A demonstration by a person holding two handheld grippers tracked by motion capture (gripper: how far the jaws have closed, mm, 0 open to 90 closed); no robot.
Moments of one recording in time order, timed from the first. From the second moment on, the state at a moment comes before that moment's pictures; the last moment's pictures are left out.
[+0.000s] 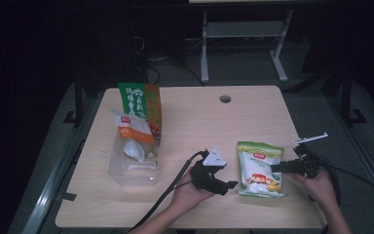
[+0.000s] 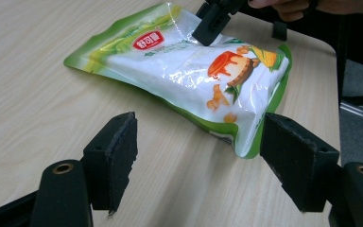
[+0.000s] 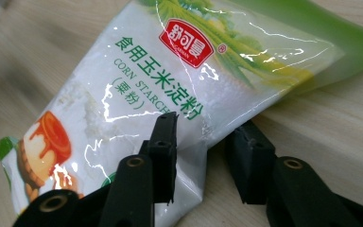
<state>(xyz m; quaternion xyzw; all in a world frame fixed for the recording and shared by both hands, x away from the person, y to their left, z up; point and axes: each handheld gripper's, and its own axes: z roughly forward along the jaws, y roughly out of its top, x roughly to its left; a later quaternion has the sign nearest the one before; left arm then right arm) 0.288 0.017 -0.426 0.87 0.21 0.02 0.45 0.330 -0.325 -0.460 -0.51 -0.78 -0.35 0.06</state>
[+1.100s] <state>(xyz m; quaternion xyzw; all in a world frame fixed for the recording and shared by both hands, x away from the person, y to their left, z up) 0.334 -0.012 -0.444 0.84 0.27 -0.08 0.46 0.295 -0.306 -0.398 -0.43 -0.80 -0.41 -0.04</state>
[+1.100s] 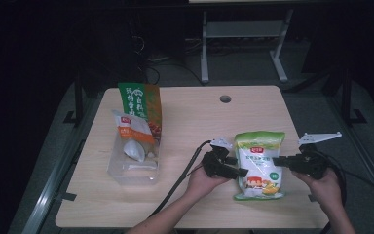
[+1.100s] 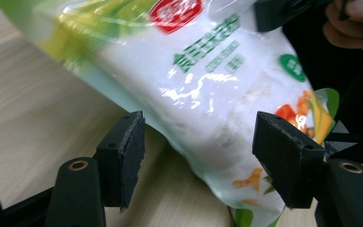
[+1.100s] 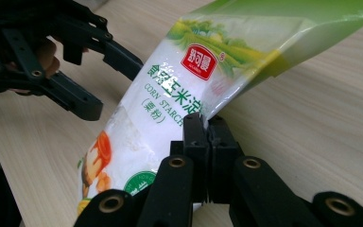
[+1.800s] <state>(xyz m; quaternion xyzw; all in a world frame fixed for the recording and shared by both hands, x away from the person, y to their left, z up) 0.343 -0.007 -0.412 0.82 0.26 -0.04 0.50 0.292 -0.293 -0.382 -0.40 -0.78 -0.47 -0.09</state>
